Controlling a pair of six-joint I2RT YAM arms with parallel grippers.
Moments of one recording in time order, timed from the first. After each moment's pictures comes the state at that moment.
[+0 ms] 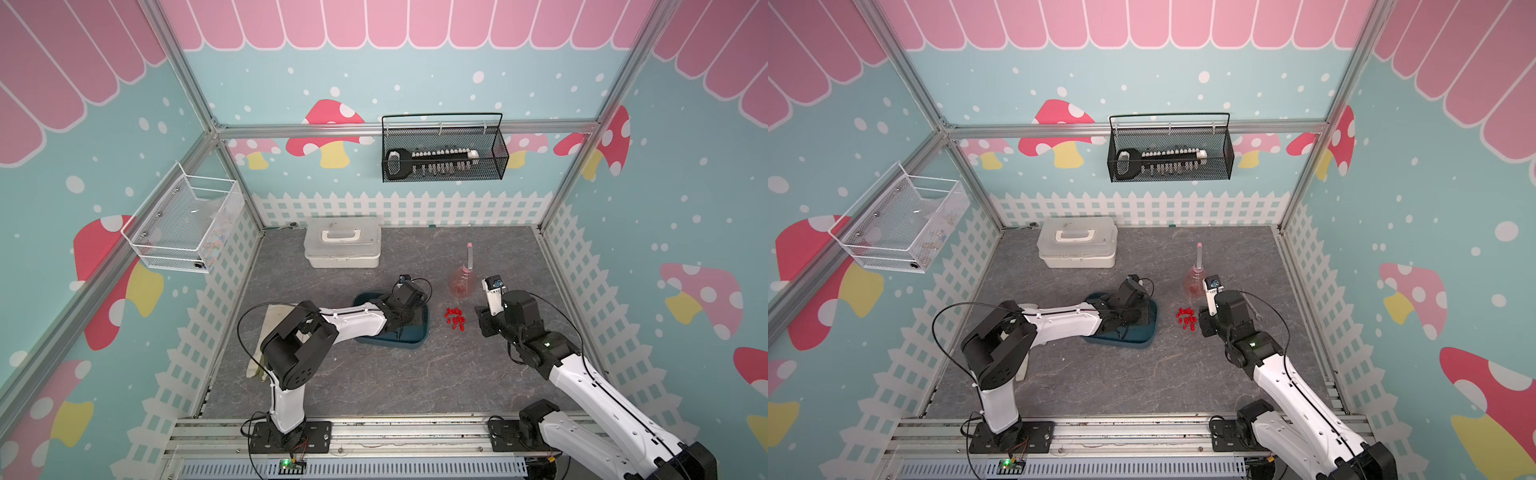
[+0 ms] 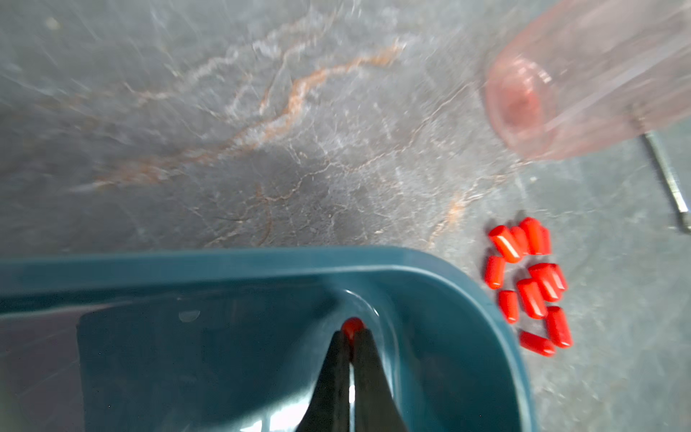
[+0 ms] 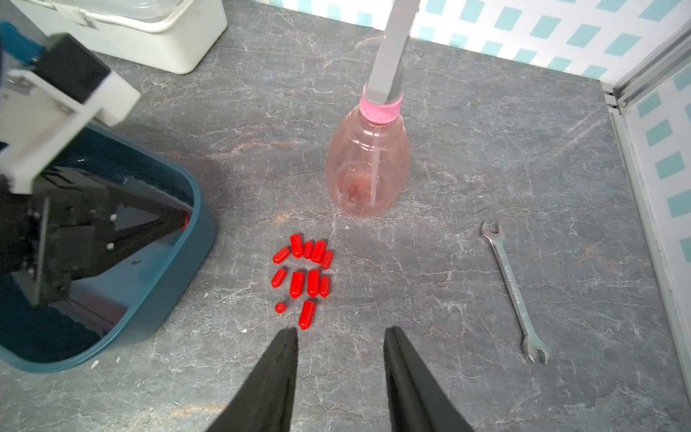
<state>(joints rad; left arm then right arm) -0.79 1.85 1.11 -0.11 -0.11 -0.66 0.41 0.89 0.63 -0.39 0.13 0.03</state>
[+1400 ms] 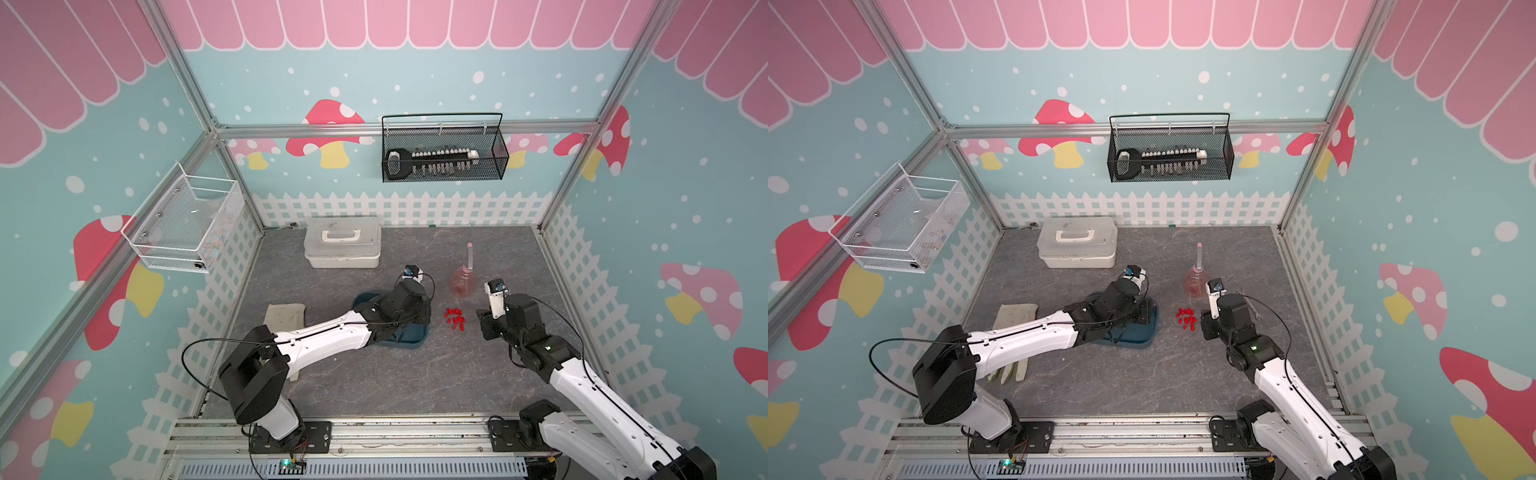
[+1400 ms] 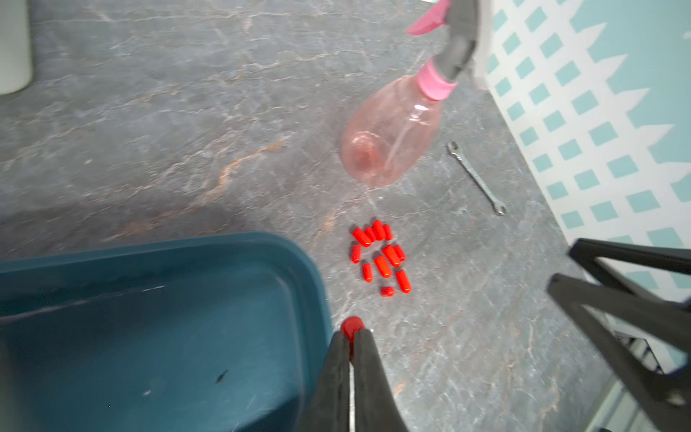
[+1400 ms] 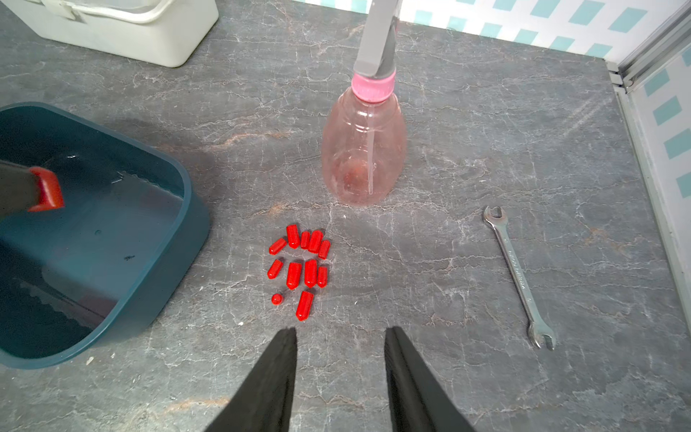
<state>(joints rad) -0.91 1.63 1.13 -0.15 -0.13 -0.61 0.38 0.86 0.58 -0.38 0.11 0.06</state>
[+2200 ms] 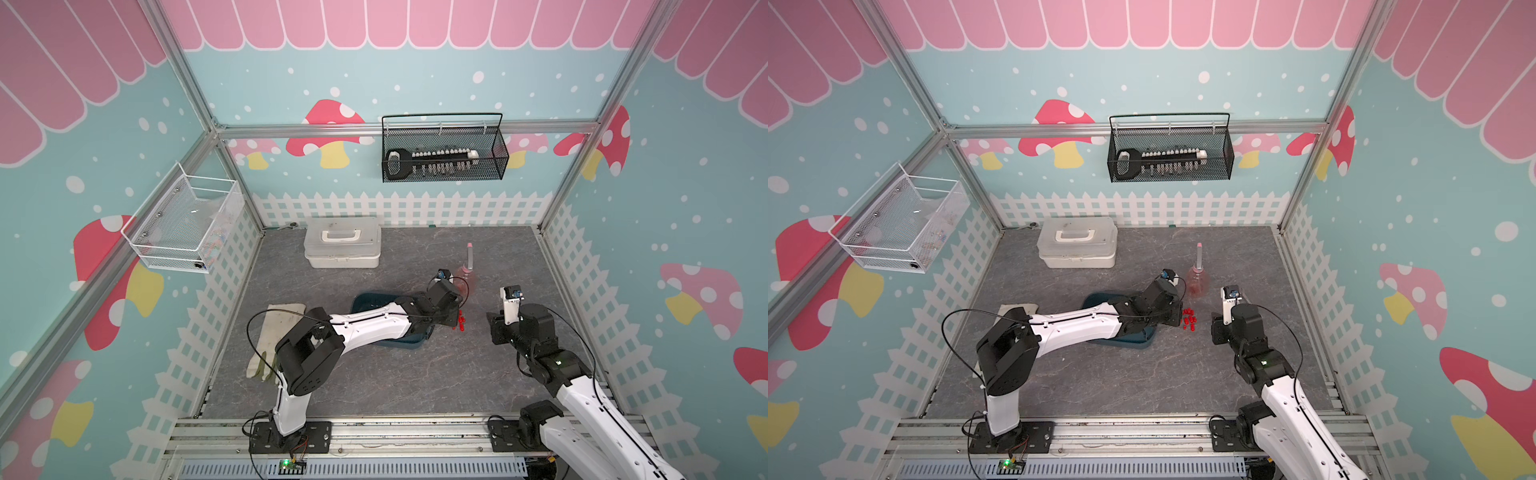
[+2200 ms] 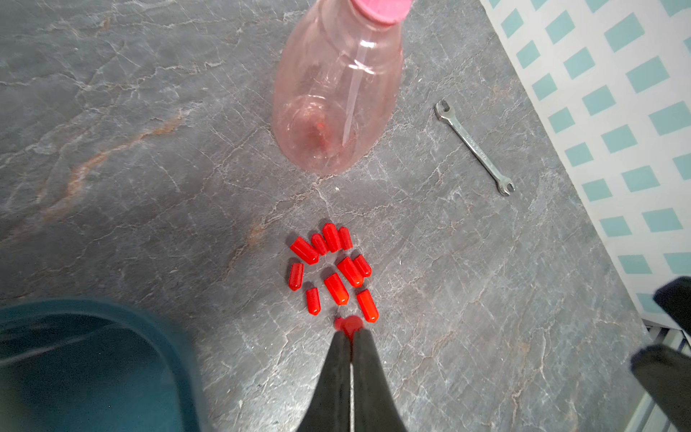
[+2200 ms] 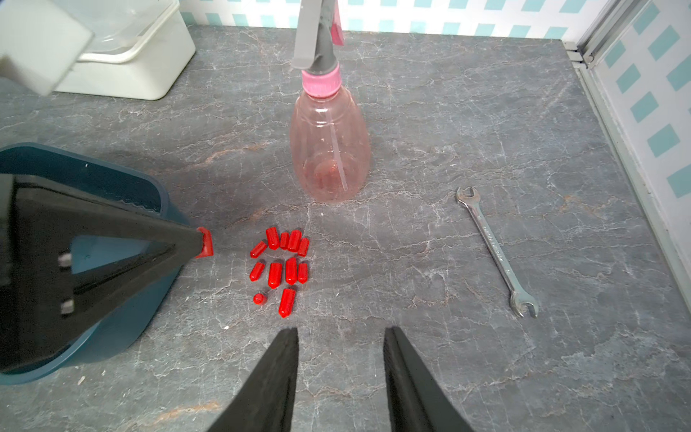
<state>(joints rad) -0.97 1.95 1.41 -0.22 -0.11 -0.61 0.28 0.73 0.49 -0.36 0.06 0.10</state>
